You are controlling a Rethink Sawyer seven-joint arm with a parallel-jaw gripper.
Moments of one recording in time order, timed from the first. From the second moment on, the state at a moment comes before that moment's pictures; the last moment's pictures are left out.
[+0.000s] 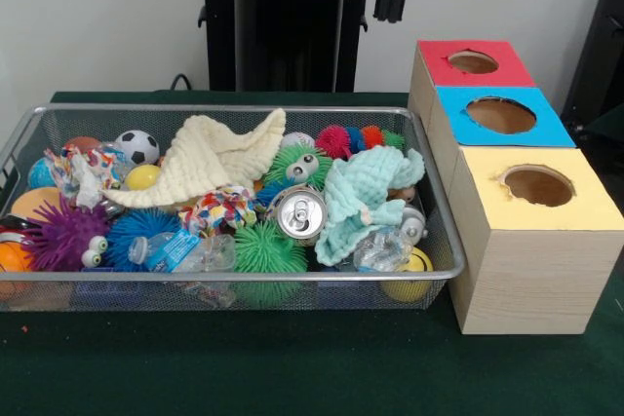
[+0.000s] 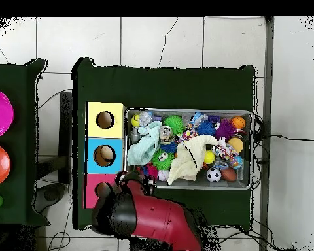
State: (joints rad) arm 0.02 -0.99 -0.20 2.04 0.08 0.38 1.66
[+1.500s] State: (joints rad) arm -0.07 -0.94 -0.09 1.88 0.01 0.42 1.66
